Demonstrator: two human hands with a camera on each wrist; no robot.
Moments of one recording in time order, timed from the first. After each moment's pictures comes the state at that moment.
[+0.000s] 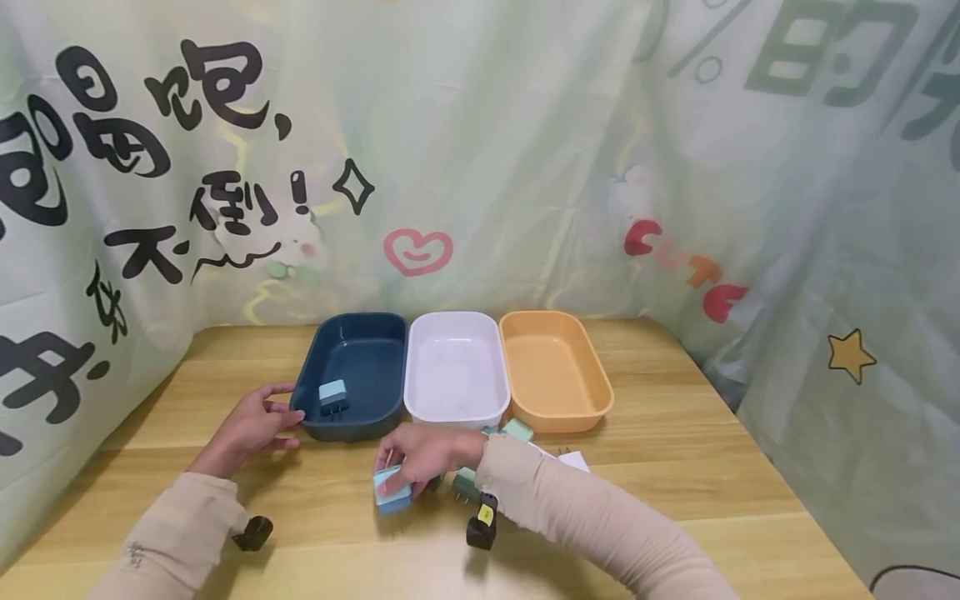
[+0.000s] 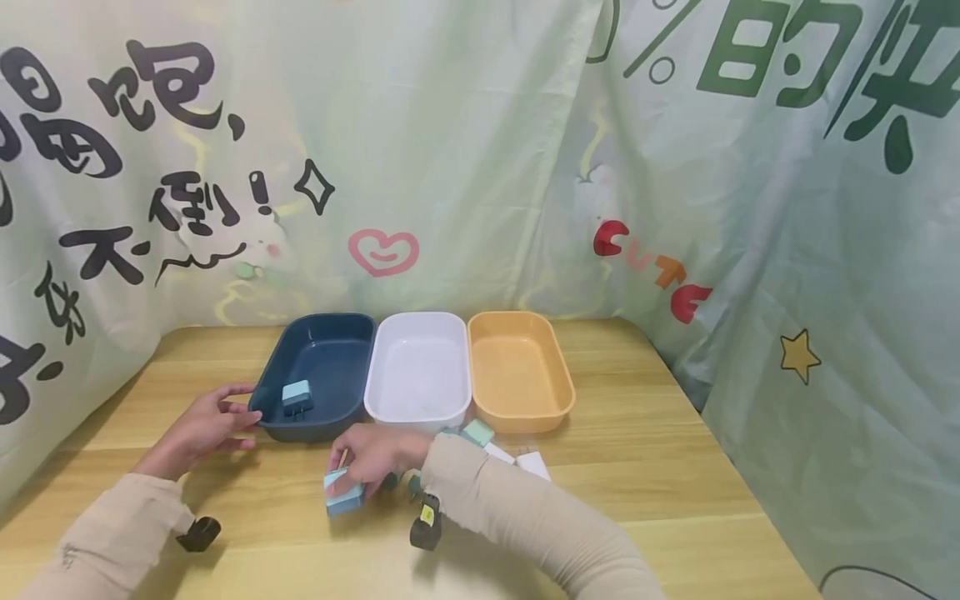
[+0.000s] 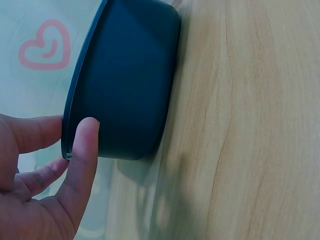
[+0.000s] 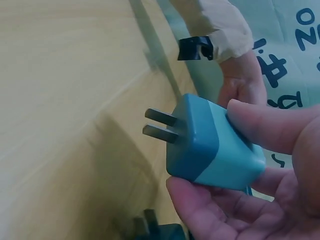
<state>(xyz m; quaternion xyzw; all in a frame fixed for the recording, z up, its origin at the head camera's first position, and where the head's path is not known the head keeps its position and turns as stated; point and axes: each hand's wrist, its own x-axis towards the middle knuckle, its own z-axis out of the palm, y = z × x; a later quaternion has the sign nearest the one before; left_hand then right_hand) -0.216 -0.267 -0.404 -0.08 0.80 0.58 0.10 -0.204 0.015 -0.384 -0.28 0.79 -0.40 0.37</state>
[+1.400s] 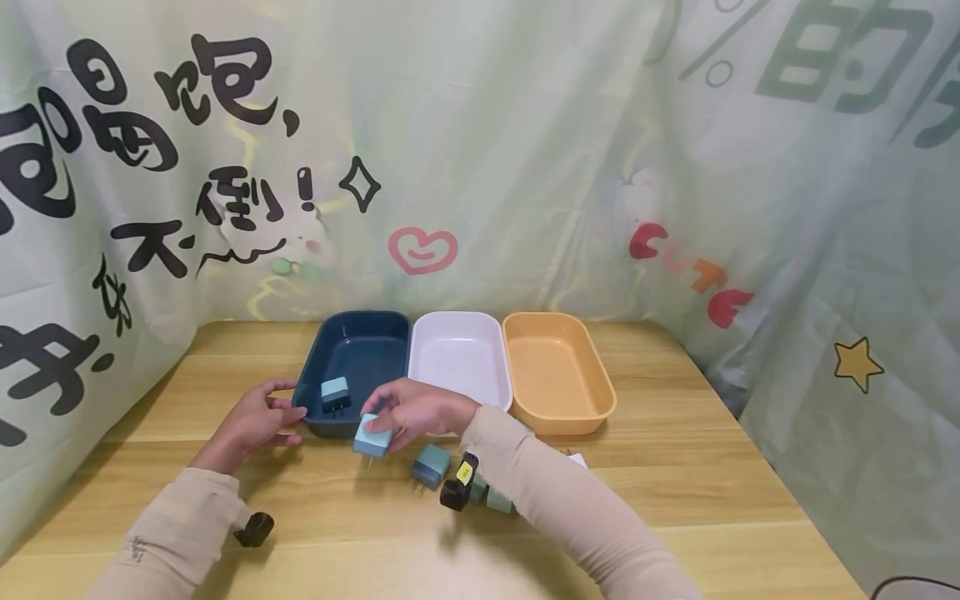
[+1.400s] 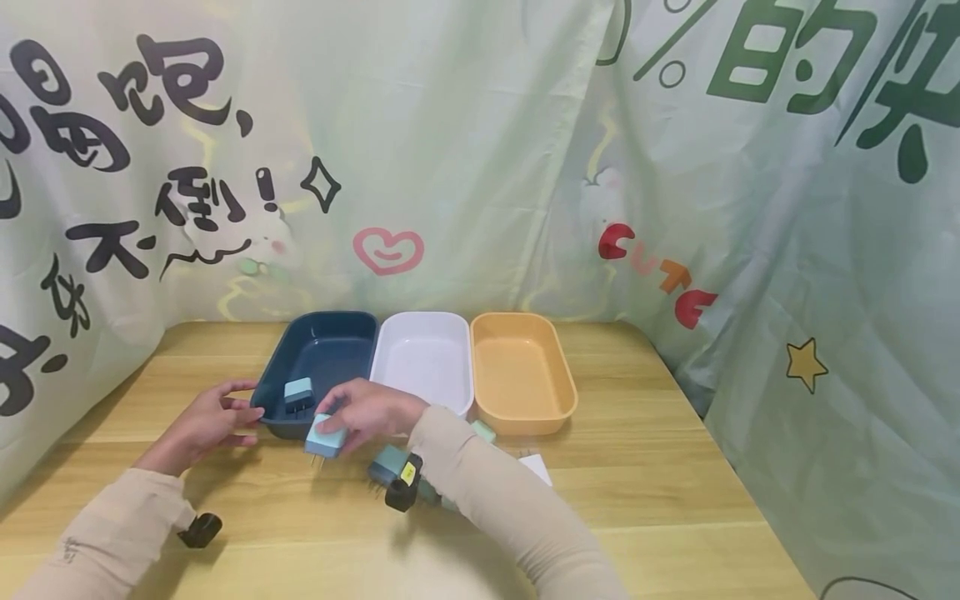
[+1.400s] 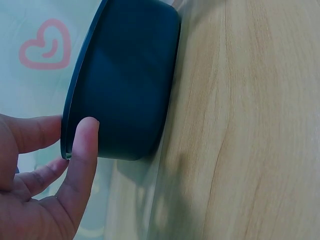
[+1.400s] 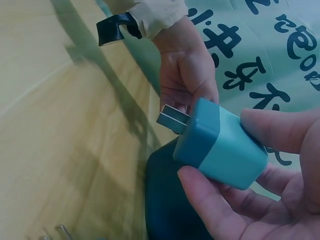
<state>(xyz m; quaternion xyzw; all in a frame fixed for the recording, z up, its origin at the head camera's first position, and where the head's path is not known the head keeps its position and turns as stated) -0.217 -0.266 -0.405 -0.08 0.80 0.59 0.10 -0.245 -0.004 -0.368 -0.19 0.71 -0.55 0.39</state>
